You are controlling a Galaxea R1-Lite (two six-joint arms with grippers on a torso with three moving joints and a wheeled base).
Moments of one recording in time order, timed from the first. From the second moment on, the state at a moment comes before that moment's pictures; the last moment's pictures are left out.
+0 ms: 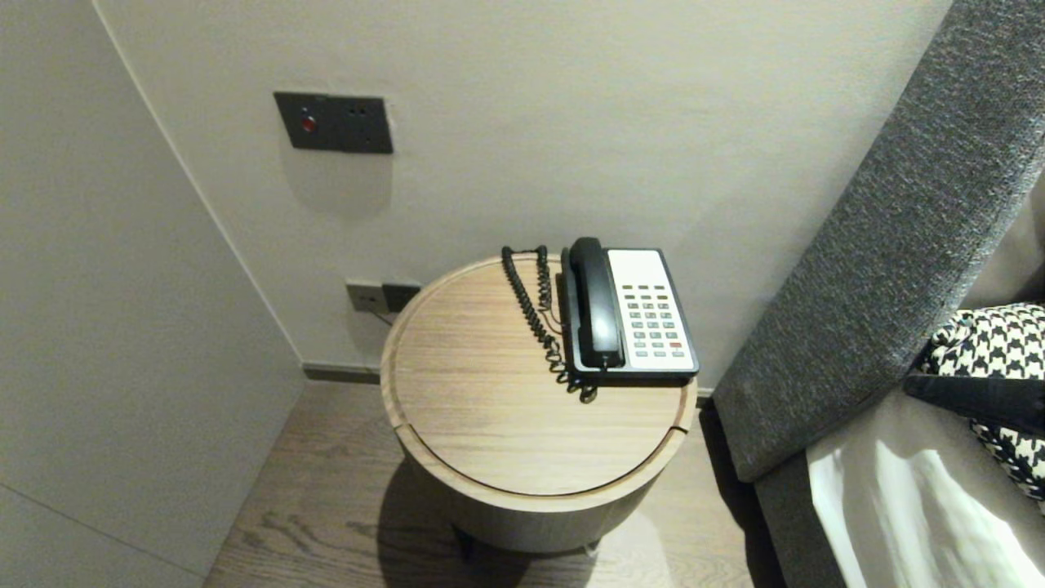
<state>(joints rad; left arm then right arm) 0.01 0.00 -0.01 -0.01 0.02 0.00 0.27 0.98 -0.89 0.23 0.30 0.55</state>
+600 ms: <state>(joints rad) 0.01 0.00 -0.01 -0.01 0.02 0.00 0.38 1.33 -0.89 0.24 0.52 0.64</state>
